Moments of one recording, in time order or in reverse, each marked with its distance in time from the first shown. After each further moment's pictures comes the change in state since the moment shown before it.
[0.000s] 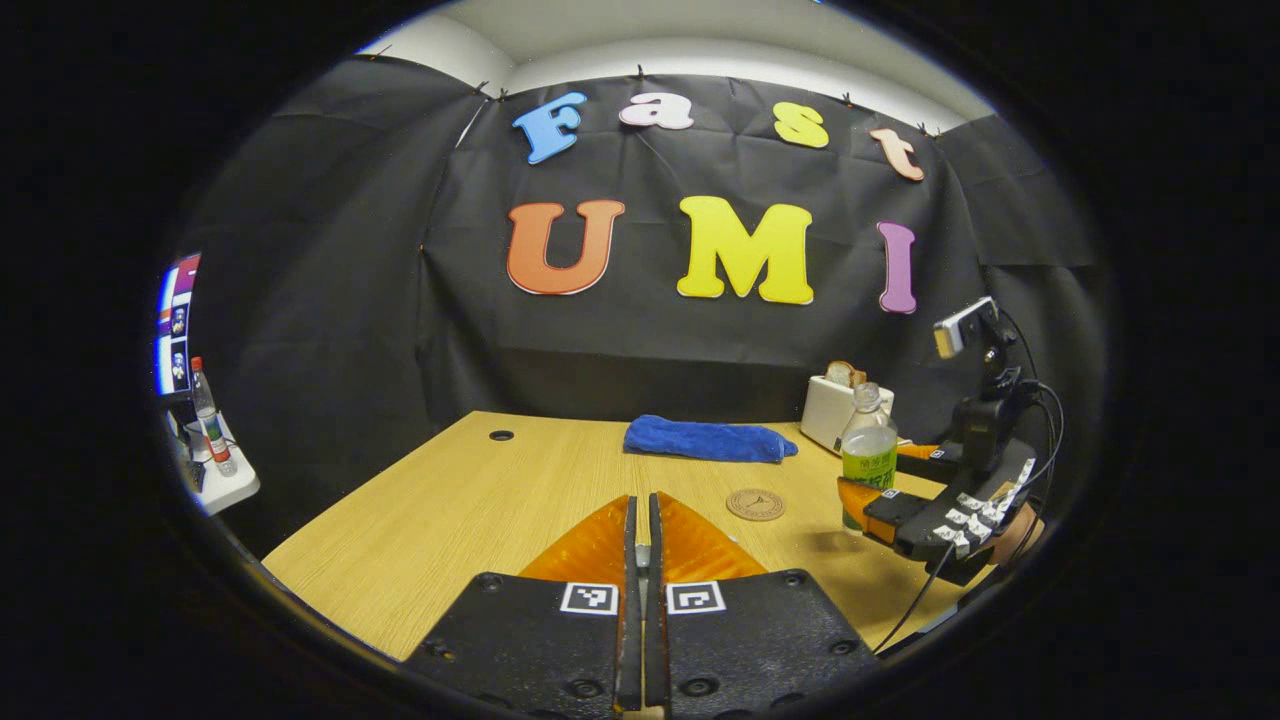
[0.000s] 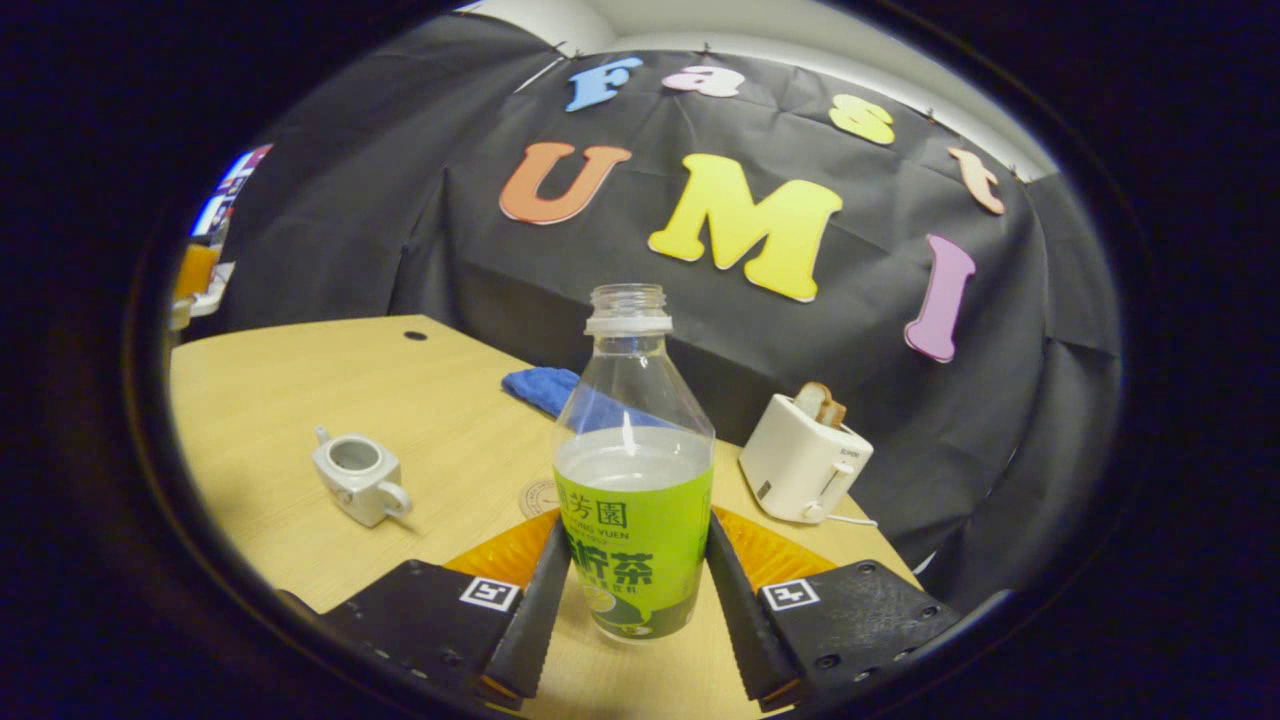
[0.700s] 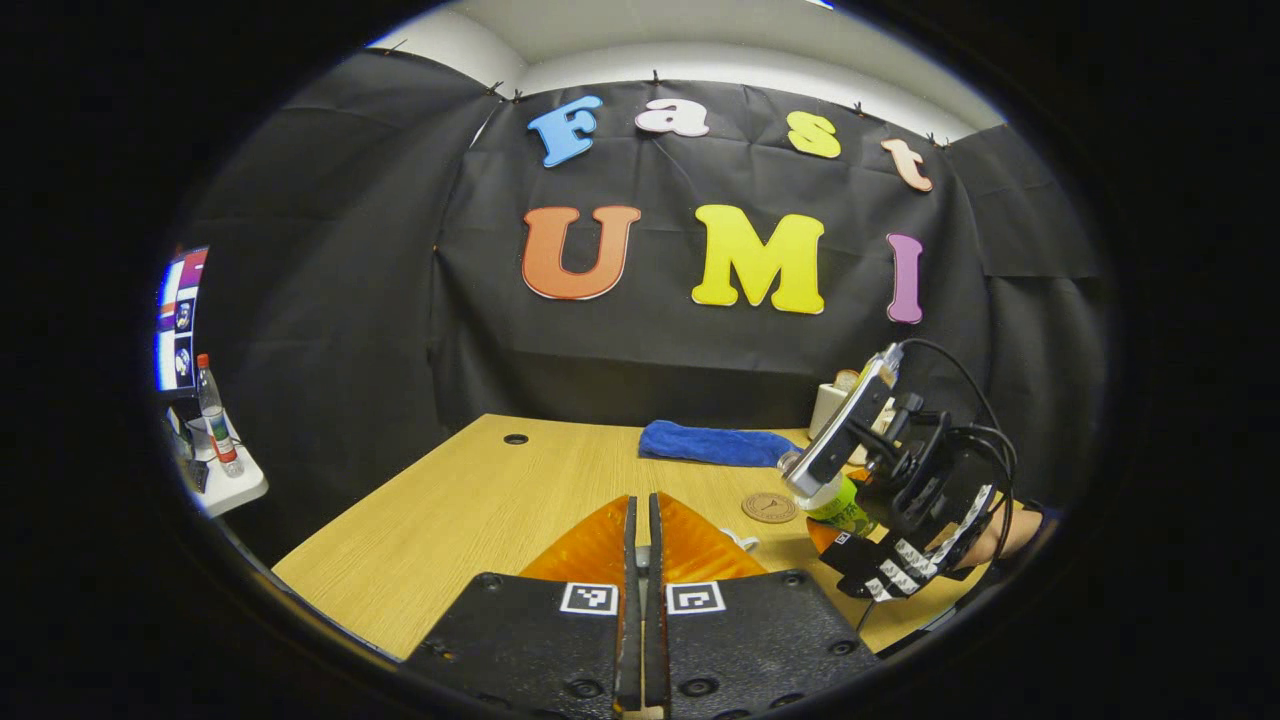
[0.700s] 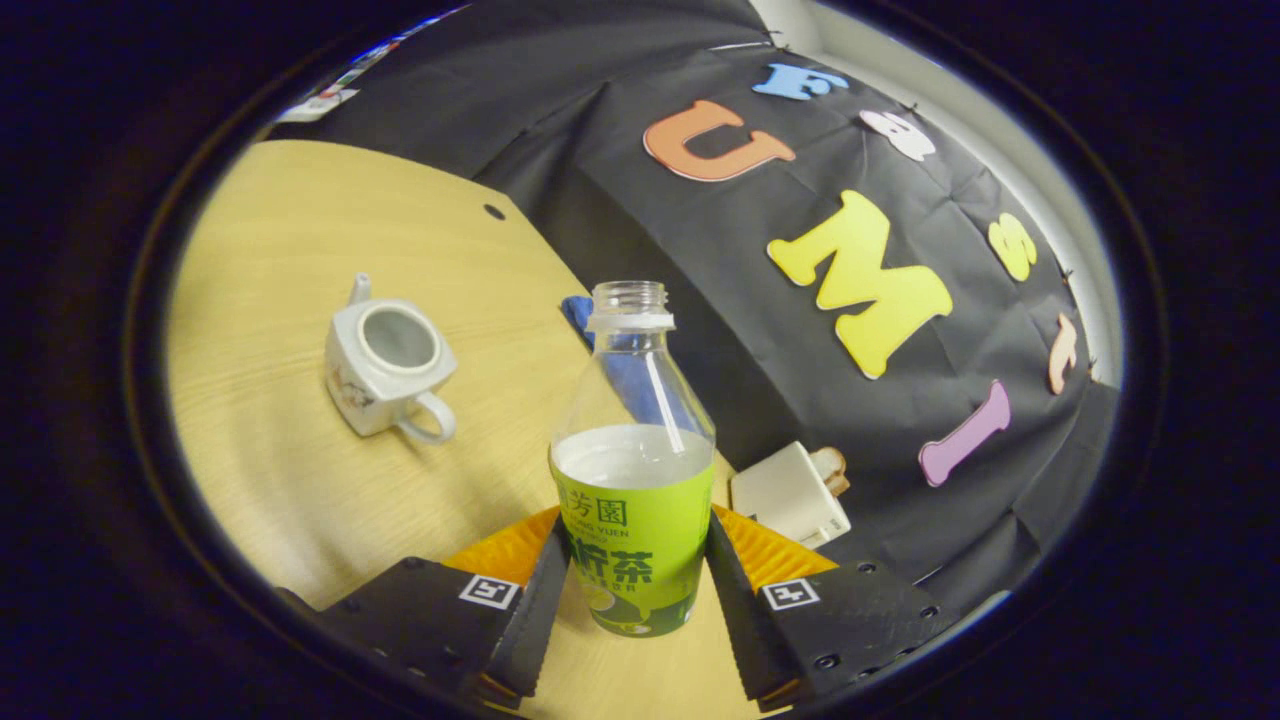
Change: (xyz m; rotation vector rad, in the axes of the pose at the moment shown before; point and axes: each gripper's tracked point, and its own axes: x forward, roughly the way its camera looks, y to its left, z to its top) left arm -0.008 0.028 0.002 0.000 -0.004 0.010; right arm 0.019 0.049 -0.014 -0.509 0.106 -0.046
